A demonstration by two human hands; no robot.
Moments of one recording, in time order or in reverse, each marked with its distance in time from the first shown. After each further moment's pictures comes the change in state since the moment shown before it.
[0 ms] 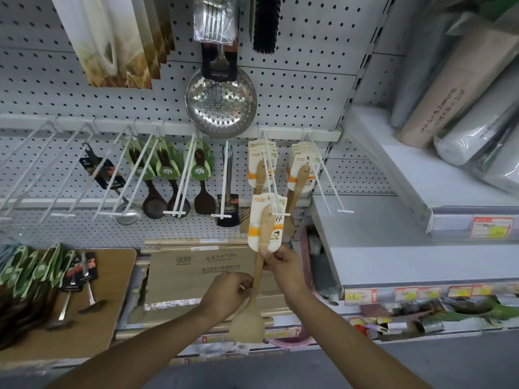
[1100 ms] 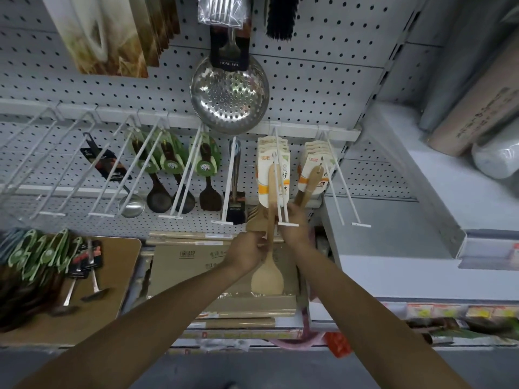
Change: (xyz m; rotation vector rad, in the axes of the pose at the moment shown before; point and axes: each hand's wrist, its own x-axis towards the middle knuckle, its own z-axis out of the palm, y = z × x) left_hand 0.093 0.028 -0.022 -0.050 0.131 -0.120; right_hand 0.111 -0.039 0.003 -0.383 0.109 0.001
